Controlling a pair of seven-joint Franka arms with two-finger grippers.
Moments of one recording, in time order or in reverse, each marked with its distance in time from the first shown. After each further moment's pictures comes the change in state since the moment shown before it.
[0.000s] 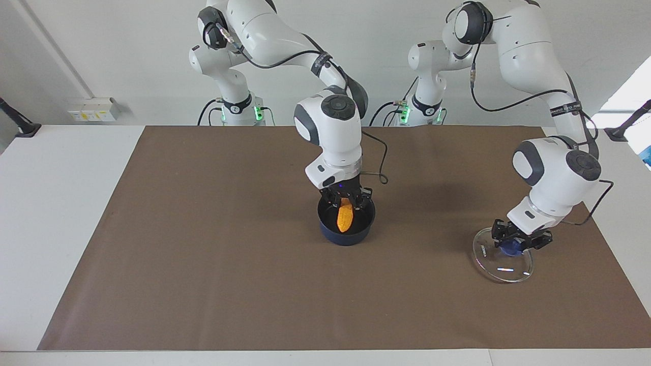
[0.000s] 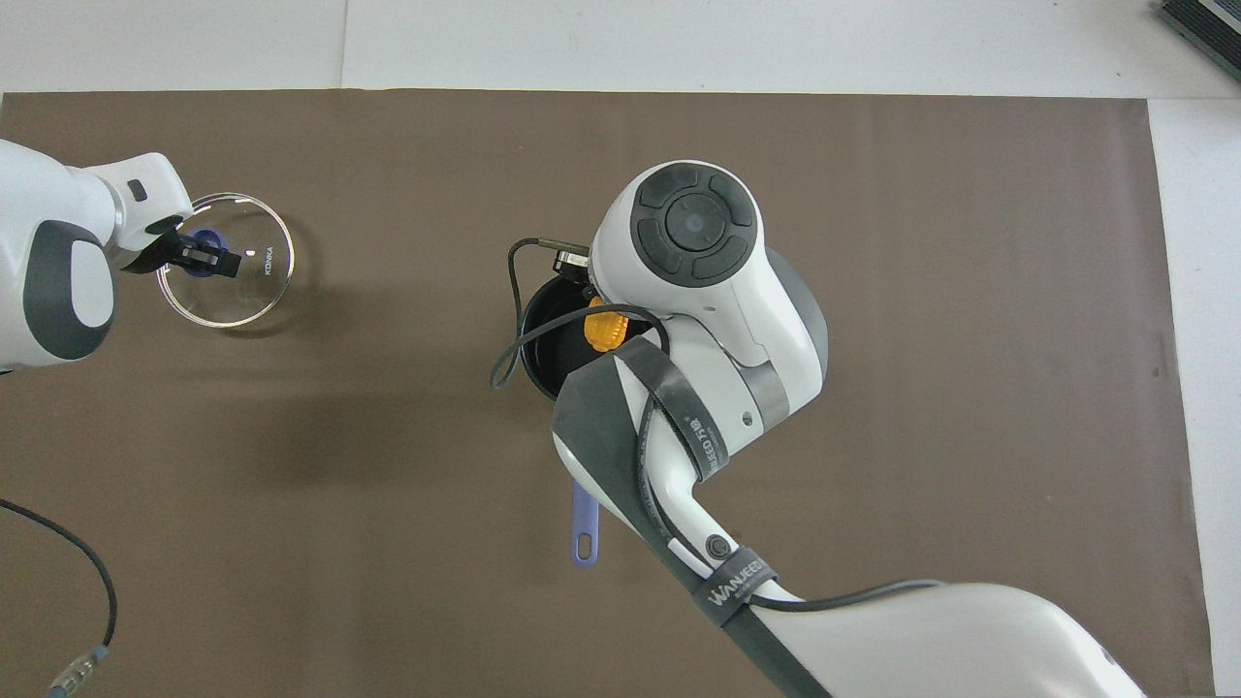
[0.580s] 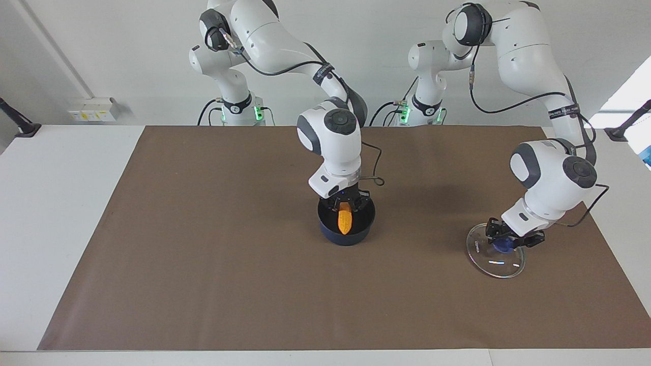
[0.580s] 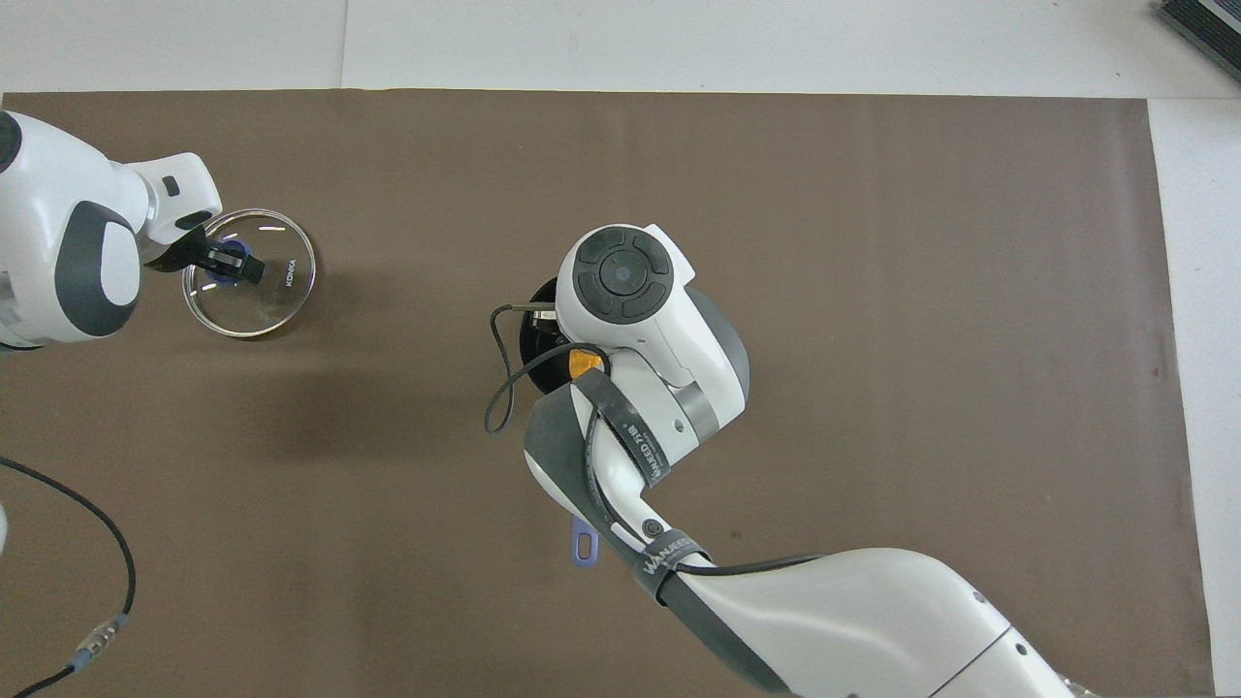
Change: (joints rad) left arm -0.009 0.004 -0.007 0.008 0.000 -0.074 0.000; right arm 0.017 0.008 0.005 -0.080 0.003 0.047 -0.130
